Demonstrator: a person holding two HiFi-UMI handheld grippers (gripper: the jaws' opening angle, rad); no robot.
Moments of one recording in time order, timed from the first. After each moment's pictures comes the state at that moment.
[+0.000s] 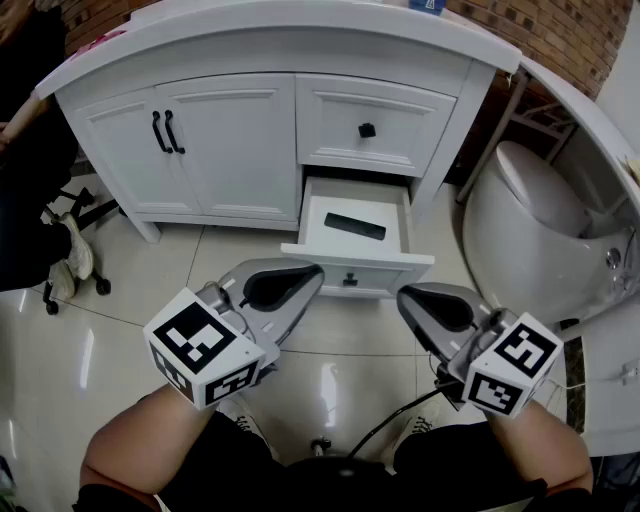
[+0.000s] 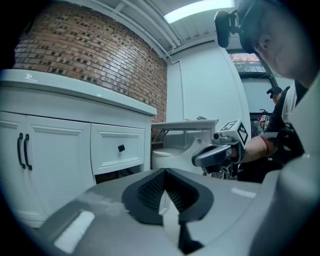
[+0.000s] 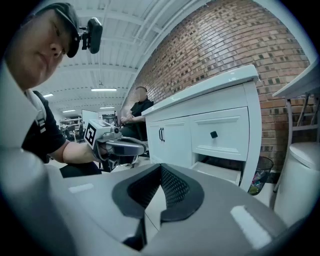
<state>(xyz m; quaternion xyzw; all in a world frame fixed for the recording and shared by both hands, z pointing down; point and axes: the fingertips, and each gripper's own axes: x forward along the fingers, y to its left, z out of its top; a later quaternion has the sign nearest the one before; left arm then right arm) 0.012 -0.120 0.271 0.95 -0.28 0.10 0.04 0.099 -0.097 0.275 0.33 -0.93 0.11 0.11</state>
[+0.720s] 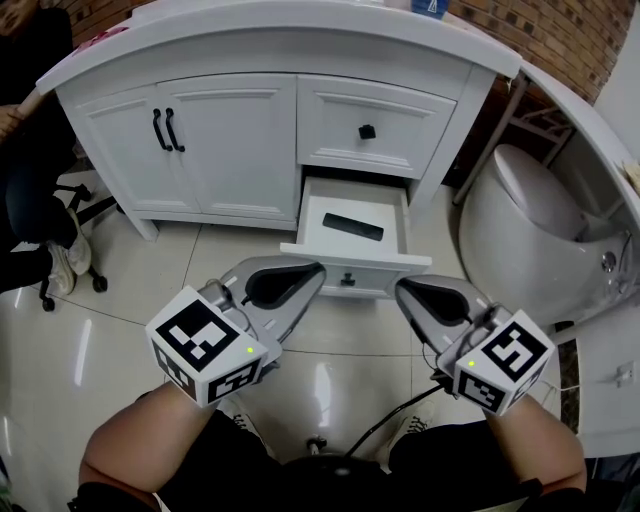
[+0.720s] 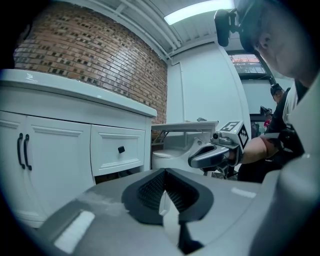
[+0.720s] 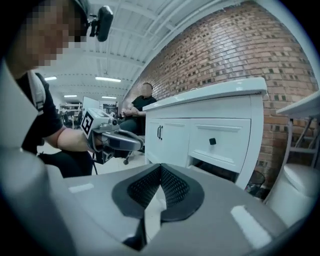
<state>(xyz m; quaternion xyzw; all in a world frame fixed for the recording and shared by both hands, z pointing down) 0.014 -0.119 0.268 0.95 -0.28 0.09 0.04 0.098 -0.105 0.273 0.35 -0.92 0.04 0.15</state>
